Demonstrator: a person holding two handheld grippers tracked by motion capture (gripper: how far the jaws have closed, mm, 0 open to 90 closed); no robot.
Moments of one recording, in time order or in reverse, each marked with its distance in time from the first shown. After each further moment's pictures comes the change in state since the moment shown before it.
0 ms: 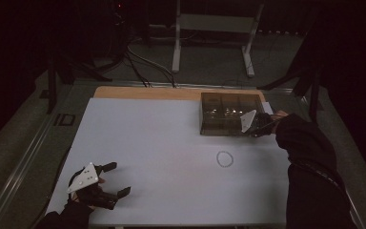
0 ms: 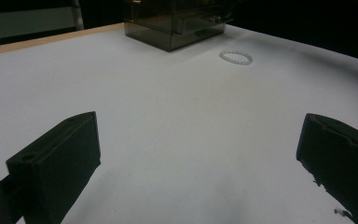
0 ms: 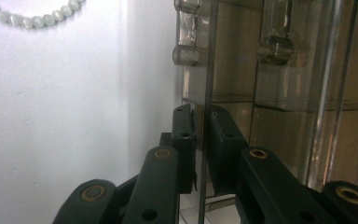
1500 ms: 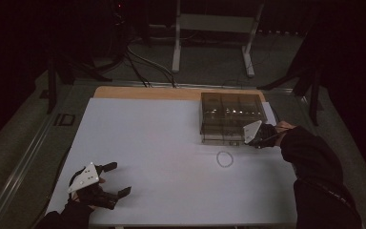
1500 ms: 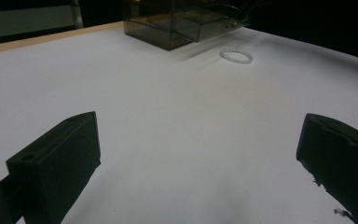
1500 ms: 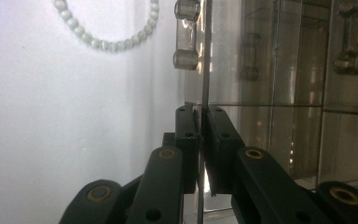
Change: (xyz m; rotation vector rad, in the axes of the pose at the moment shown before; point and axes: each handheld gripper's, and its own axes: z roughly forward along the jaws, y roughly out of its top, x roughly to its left) left arm 0.000 0.000 0.001 0.004 -0.003 -0.003; right arm 0.039 0.000 -0.013 -0.060 0.027 0.044
